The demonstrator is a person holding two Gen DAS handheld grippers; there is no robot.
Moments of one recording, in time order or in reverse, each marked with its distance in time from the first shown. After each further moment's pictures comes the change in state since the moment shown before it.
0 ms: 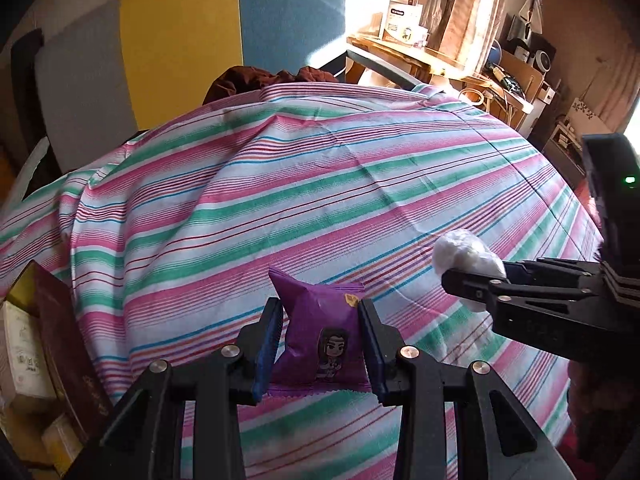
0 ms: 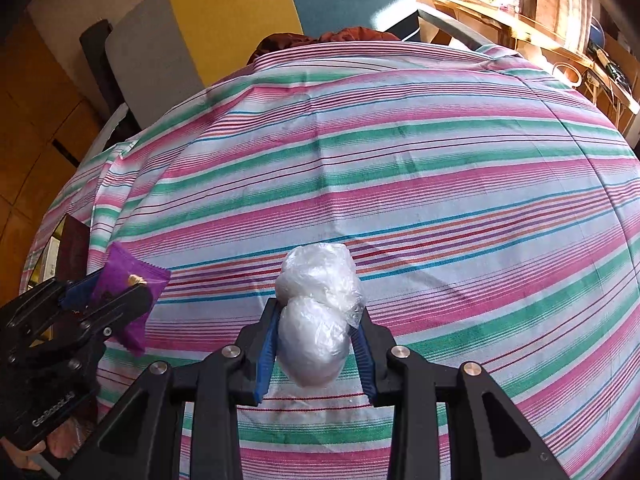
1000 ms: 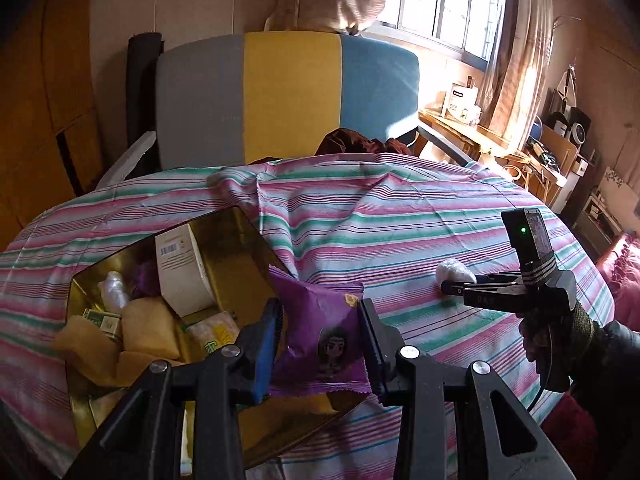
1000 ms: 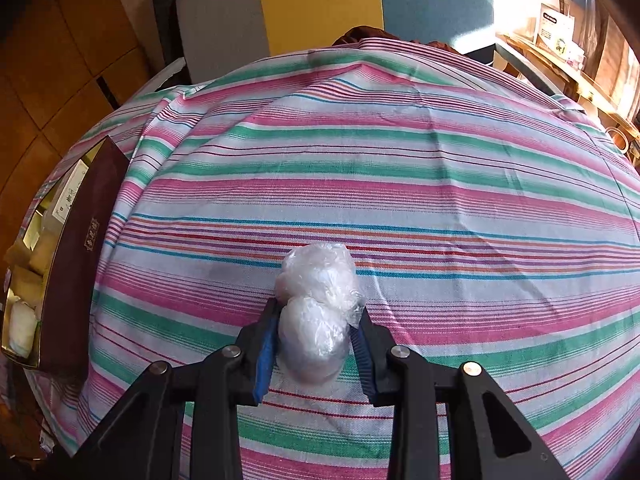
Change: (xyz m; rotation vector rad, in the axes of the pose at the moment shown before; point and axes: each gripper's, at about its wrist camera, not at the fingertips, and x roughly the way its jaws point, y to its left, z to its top) left arm -0.170 0.096 -0.113 -0.184 -0.233 0.157; right arm 0.026 0.063 -0.025 -0.212 -0.010 0.023
